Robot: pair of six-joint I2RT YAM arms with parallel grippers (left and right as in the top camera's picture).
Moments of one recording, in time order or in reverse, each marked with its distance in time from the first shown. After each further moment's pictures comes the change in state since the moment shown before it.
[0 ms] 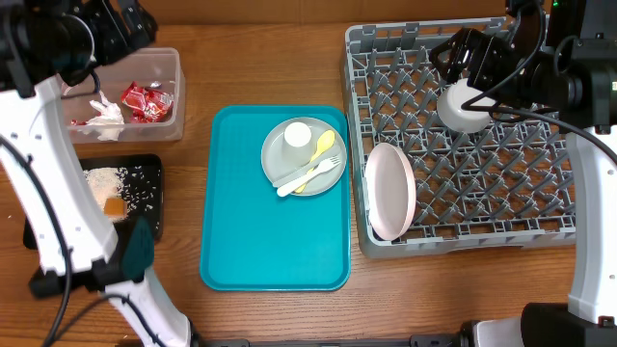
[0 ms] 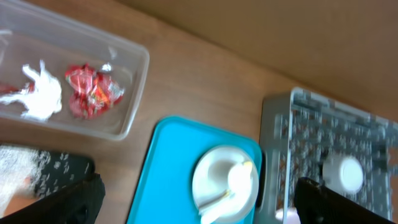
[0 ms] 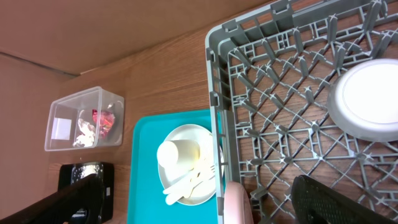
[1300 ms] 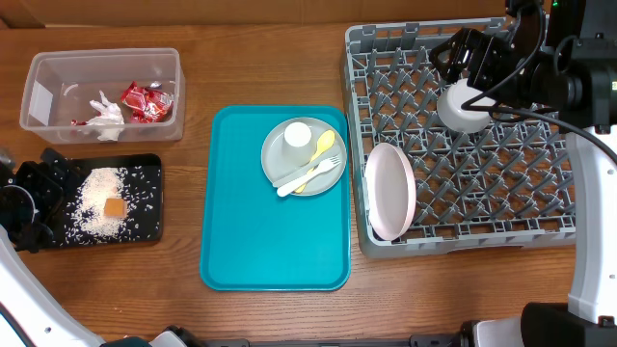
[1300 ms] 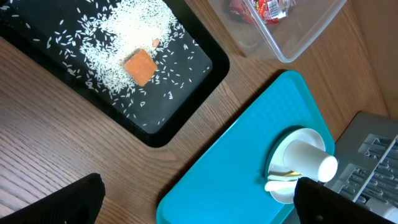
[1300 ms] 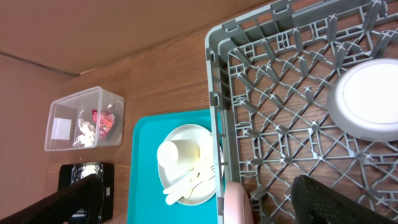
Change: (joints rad) left arm 0.589 -0.578 -1.239 0.288 0.093 0.084; right arm 0.000 0.000 0.000 0.000 0.000 0.000
